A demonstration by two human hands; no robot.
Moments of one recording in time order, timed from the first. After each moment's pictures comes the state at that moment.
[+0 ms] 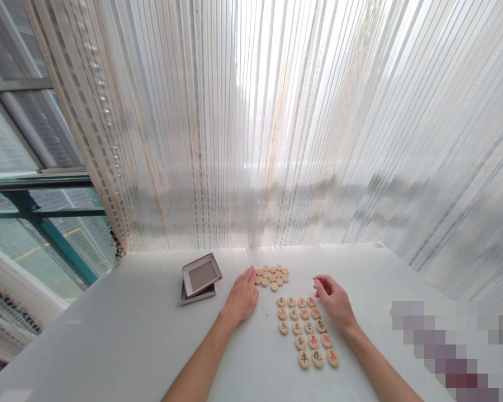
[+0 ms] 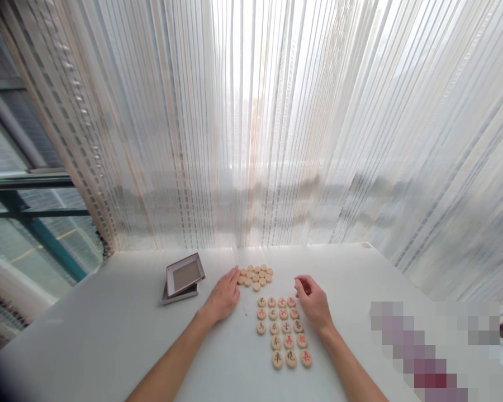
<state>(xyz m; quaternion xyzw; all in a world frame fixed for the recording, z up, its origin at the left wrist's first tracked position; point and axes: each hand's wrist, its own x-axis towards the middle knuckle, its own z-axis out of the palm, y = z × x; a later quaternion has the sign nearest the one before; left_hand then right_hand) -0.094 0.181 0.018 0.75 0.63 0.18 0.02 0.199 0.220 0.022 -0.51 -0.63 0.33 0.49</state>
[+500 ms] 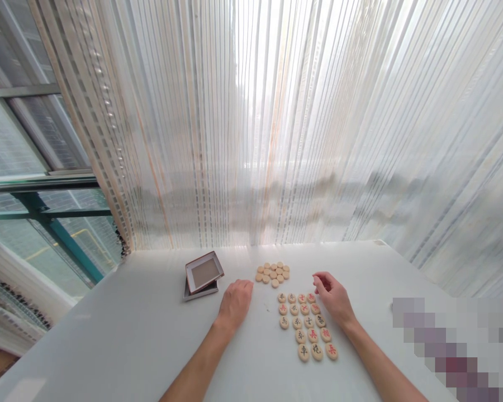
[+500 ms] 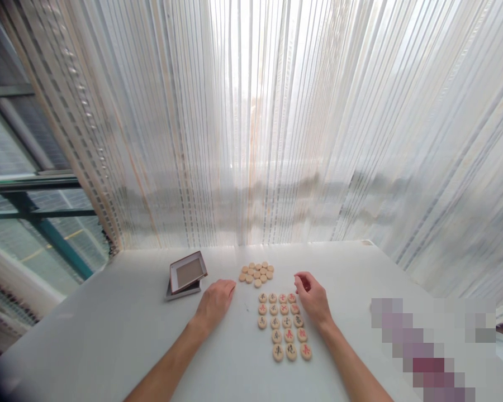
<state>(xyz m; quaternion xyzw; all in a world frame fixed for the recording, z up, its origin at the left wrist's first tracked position) -0.093 0.140 0.045 0.74 0.65 0.14 -0.03 0.198 0.218 0.025 -0.51 -0.63 0.32 0.49</state>
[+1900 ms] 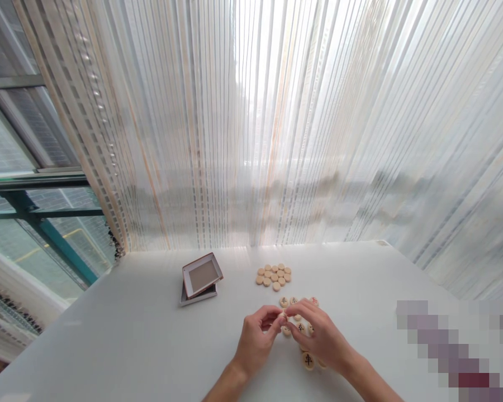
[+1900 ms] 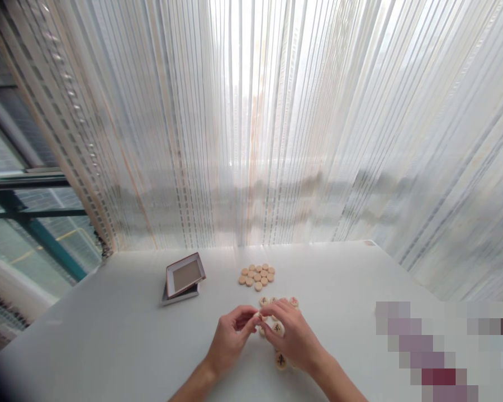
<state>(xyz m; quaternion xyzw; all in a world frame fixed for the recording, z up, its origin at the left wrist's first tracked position) -0.031 0.100 0.026 0.58 0.46 0.54 0.41 0.157 0.145 0.055 -0.30 -0.86 0.21 0.35</state>
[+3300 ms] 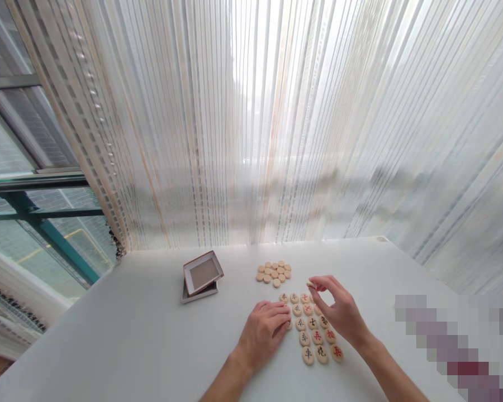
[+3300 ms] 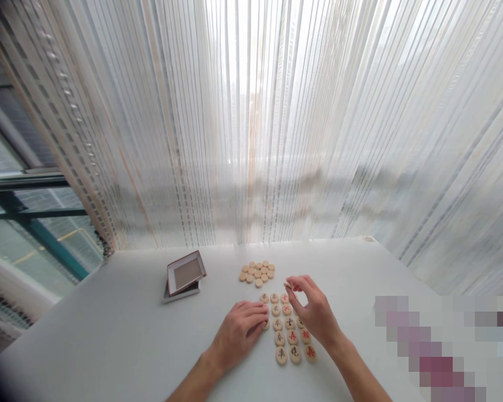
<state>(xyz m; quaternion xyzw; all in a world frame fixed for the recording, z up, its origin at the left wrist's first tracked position) -0.036 0.109 0.024 0.81 0.44 0.37 0.09 0.190 0.178 0.061 -0.36 -0.80 0.12 0.47</state>
